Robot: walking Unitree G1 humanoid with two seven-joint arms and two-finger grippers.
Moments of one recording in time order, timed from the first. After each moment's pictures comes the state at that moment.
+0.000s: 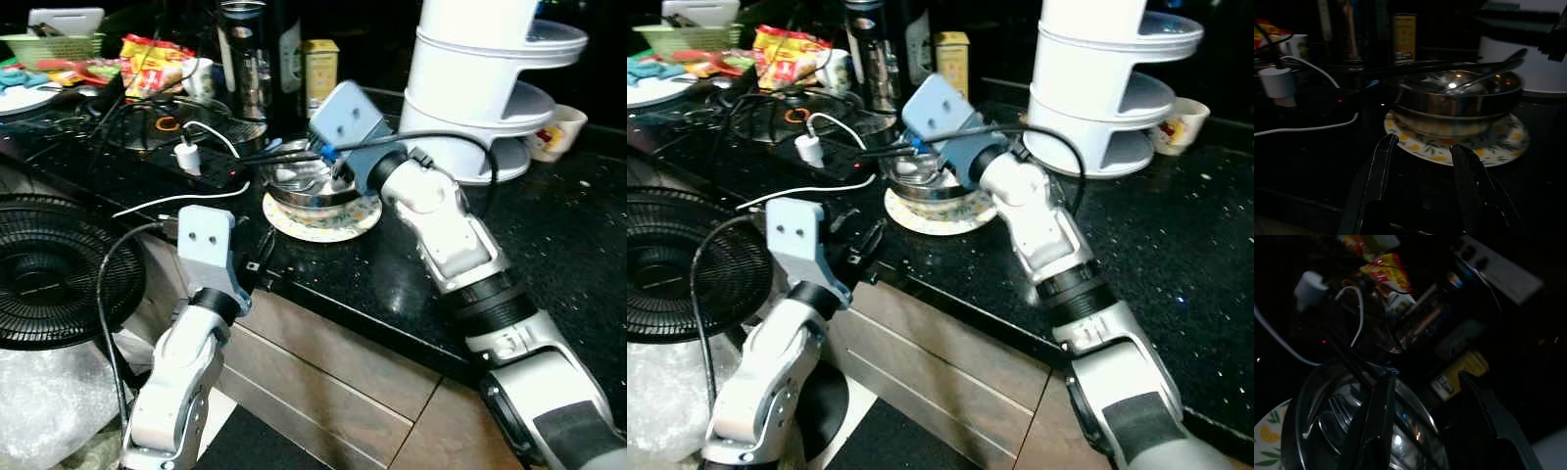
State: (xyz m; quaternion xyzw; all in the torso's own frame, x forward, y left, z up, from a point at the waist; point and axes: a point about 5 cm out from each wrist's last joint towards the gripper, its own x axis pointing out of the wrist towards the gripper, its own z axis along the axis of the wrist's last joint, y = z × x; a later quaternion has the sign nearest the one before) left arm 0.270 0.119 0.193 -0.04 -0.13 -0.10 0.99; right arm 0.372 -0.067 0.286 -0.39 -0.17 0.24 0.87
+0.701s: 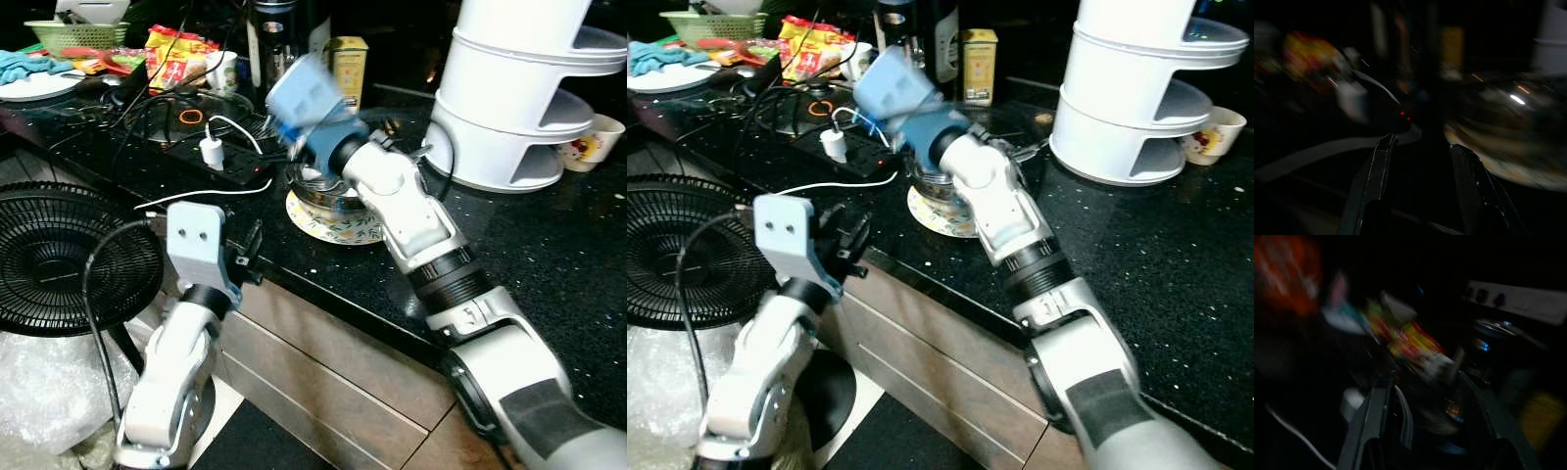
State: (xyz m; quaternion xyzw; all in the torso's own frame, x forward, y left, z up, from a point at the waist) left arm 0.277 0.142 0.220 0.02 -0.18 -0.05 0.98; right arm 0.372 -0.055 0.316 -0.08 -0.22 0.29 0.93
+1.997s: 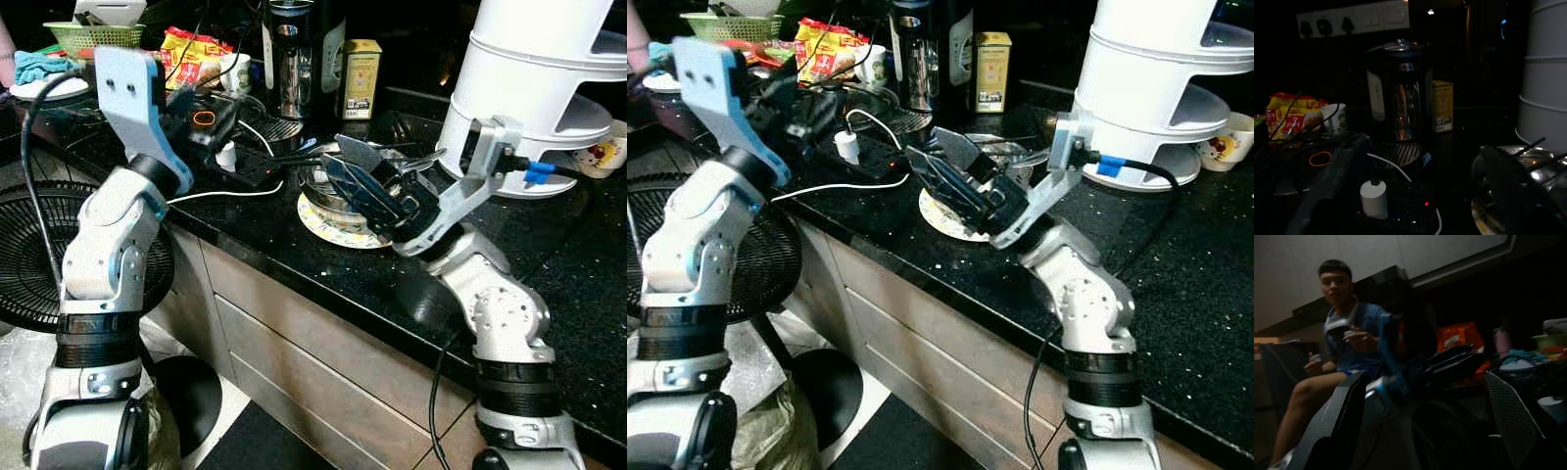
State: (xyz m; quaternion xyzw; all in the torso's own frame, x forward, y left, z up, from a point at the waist) left arm 0.346 0.180 0.300 0.00 -0.21 -0.17 0.96; right arm 0.296 -0.114 0.260 0.25 -0.18 0.56 0.77
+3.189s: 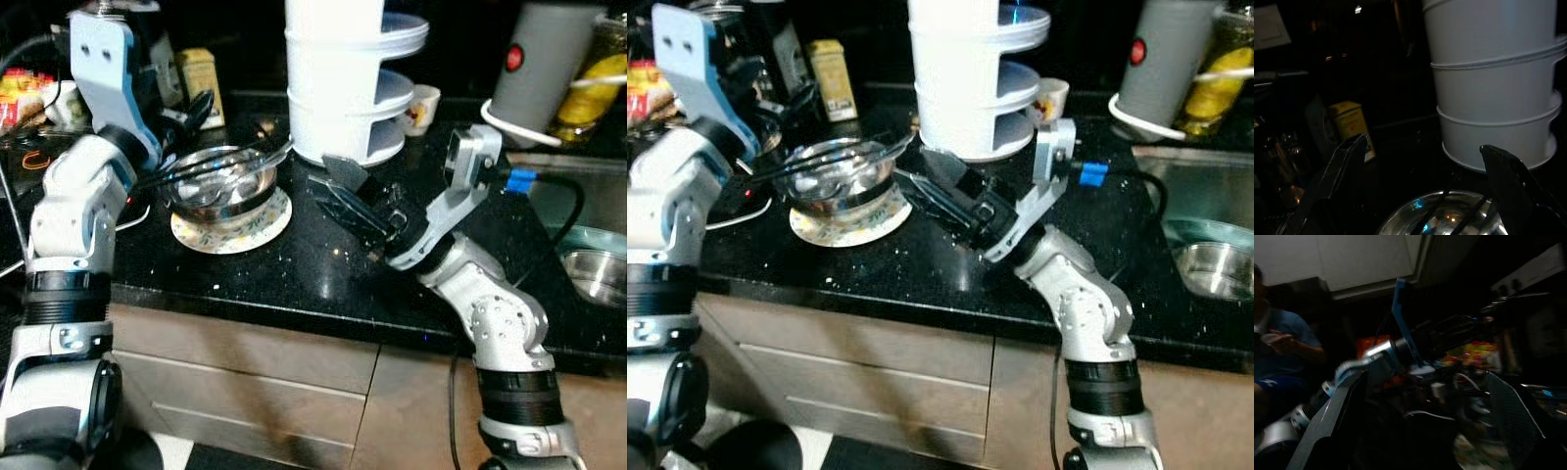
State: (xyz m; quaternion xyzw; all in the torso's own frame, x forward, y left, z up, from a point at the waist) left arm 0.365 0.219 0.312 0.06 -0.17 -0.08 0.98; right arm 0.295 -0.105 0.250 0.21 -0.14 0.56 0.79
